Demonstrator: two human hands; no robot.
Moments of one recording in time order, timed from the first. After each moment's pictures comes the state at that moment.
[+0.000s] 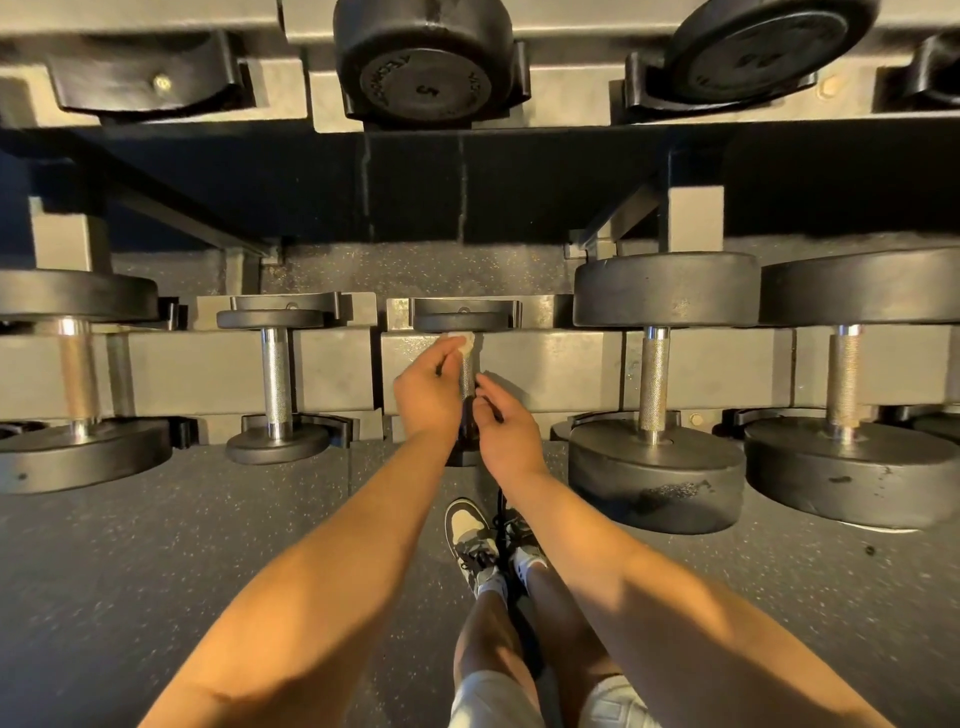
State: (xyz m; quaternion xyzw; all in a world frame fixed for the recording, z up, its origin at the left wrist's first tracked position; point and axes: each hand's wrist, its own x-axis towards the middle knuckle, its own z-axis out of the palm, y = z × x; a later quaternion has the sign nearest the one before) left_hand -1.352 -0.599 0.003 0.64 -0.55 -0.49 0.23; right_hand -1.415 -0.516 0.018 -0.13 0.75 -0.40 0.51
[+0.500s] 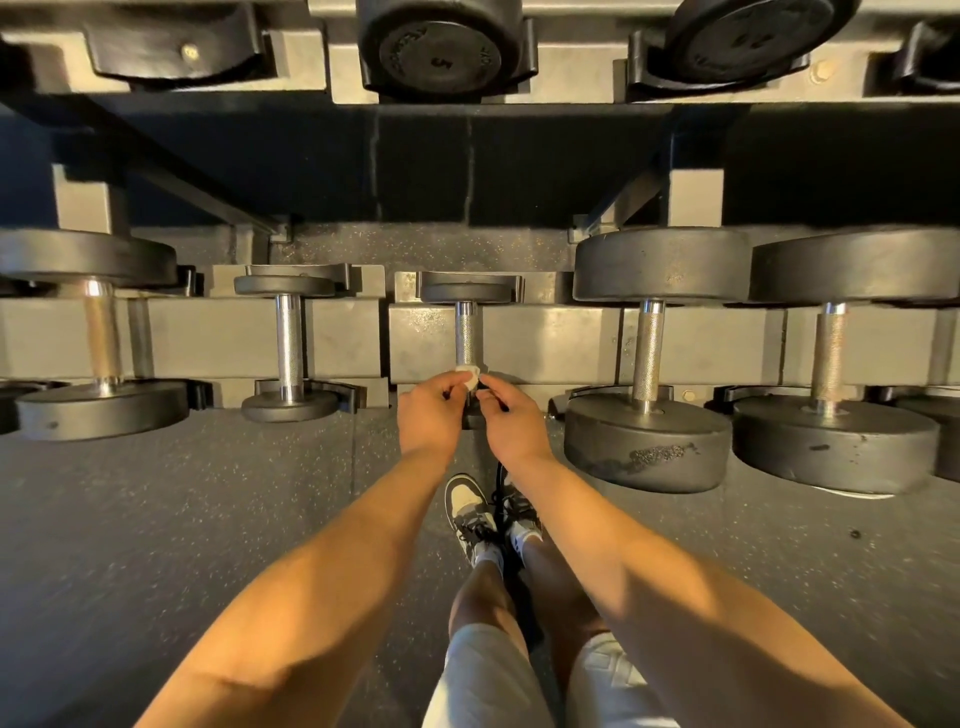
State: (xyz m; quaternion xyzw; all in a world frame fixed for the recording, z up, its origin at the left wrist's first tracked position) left_hand -1.315 -0.552 0.013 0.64 -0.62 -0.46 0.07; right_hand -1.408 -0.491 0.026 -0.14 0.76 -0.35 0.53
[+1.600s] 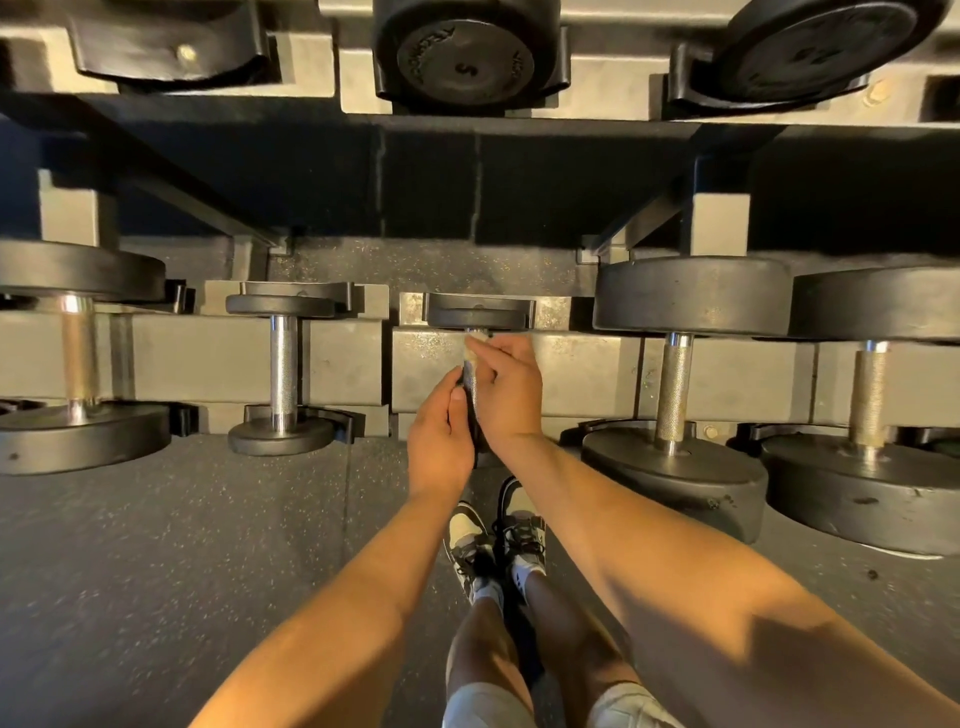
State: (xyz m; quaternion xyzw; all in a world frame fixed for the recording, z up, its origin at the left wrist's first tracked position) left_hand -1.319 -0.553 -0.004 0.63 -0.59 -0.49 0.16; right_hand -1.420 -0.562 -0.002 -0.31 0.77 -0.44 0.34
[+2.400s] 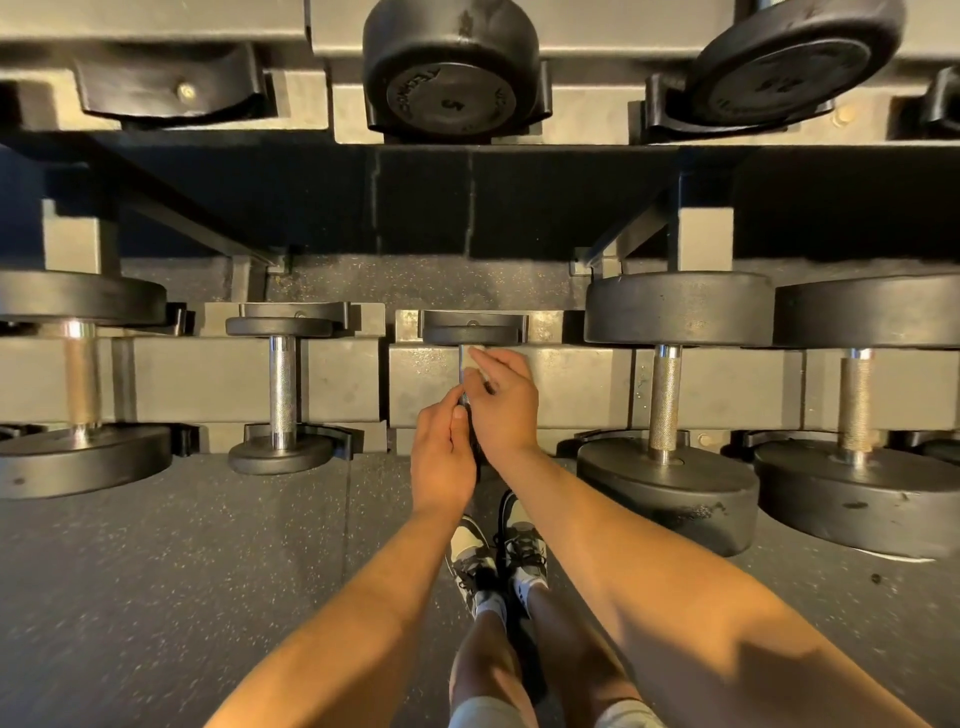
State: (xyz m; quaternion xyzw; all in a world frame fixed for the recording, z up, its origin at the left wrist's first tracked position) left_hand -1.323 -0.548 0.002 0.63 -0.59 -0.49 0.12; right_hand -1.418 -0.562 0.009 -0.23 0.77 -0.46 0.38
